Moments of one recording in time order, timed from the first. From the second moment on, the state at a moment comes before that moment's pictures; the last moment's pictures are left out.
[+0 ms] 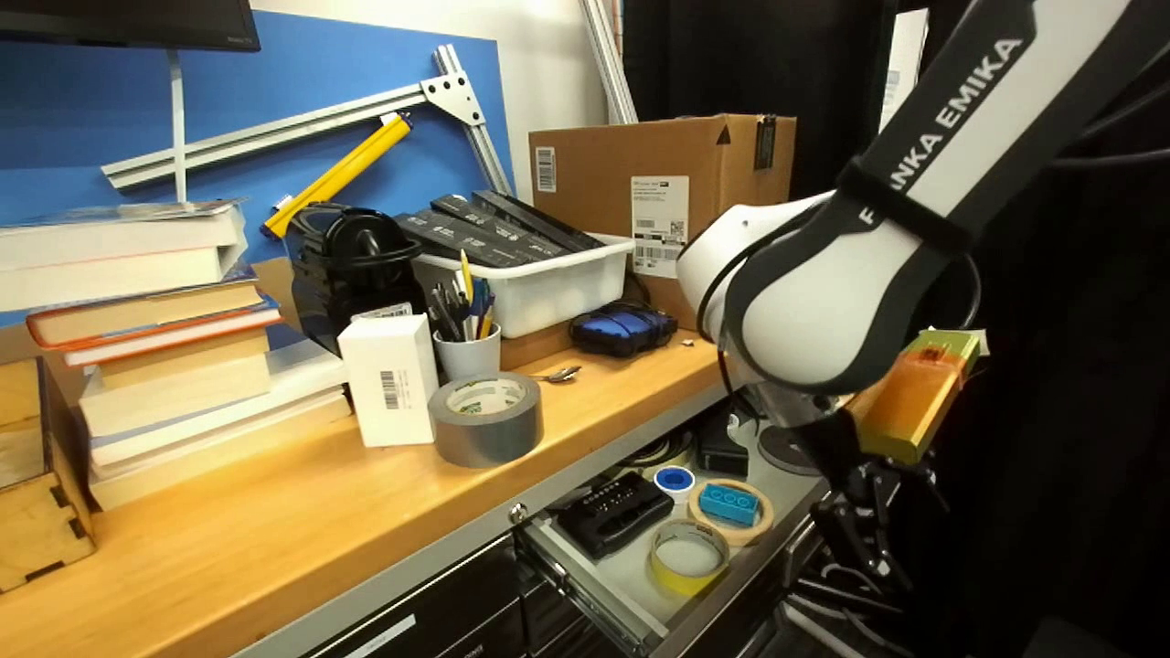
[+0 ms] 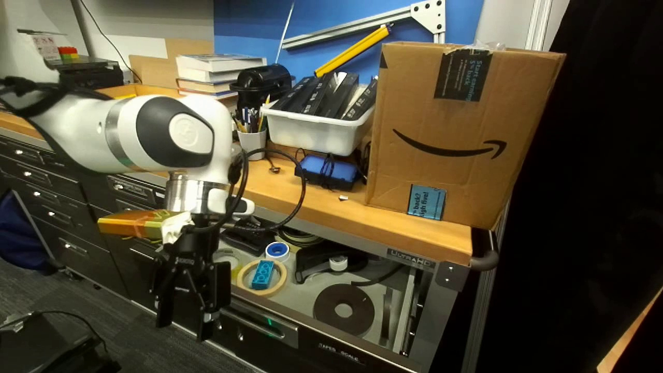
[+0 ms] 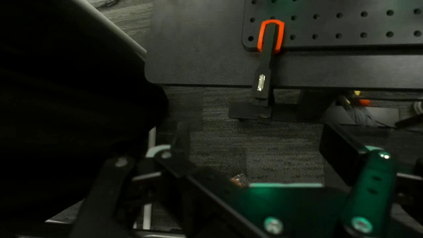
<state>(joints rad) -0.02 -0.03 0.02 -2.60 -0.40 1.99 0.19</state>
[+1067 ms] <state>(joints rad) 0.16 0.23 0.06 -2.39 -0.77 2.31 1.06</state>
